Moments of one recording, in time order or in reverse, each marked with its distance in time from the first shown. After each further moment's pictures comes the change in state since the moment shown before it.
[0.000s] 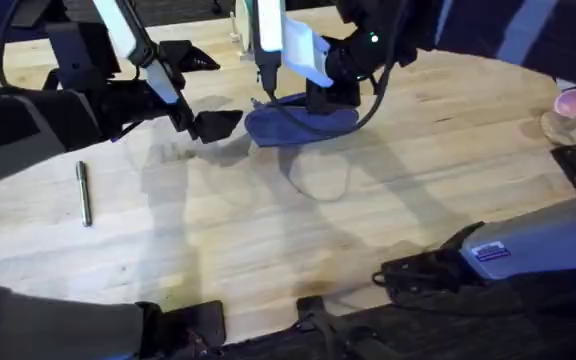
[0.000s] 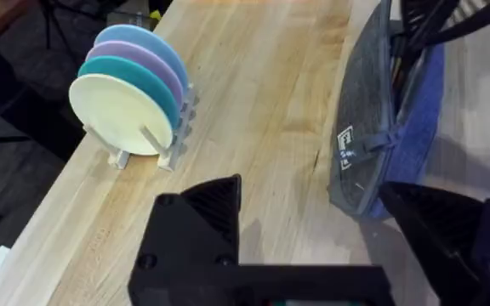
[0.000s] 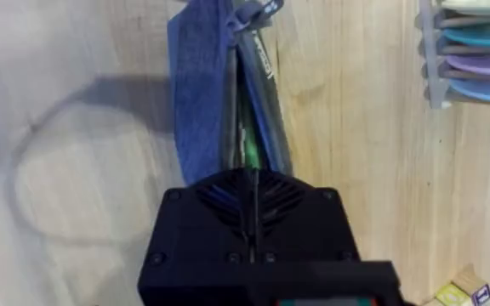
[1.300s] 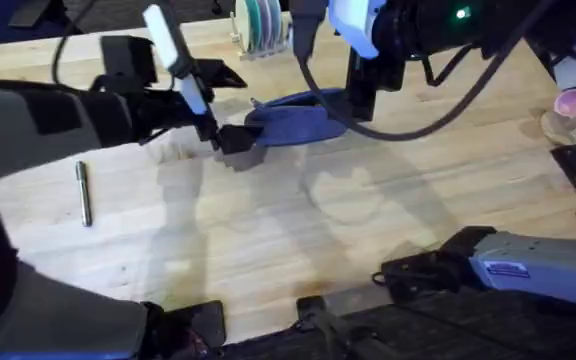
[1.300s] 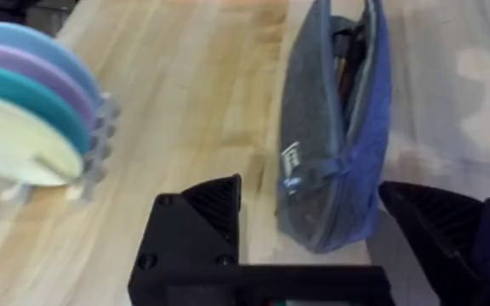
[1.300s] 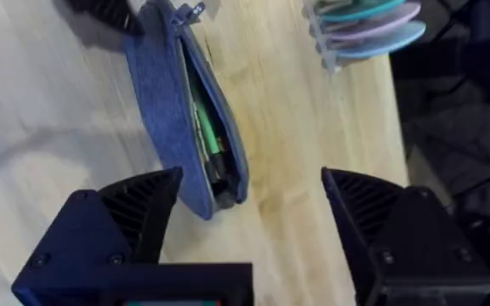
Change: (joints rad) left arm -0.104 0.082 0.000 0.000 0.000 0.000; right arm 0.000 -0.306 0.000 -0.058 0.087 0.120
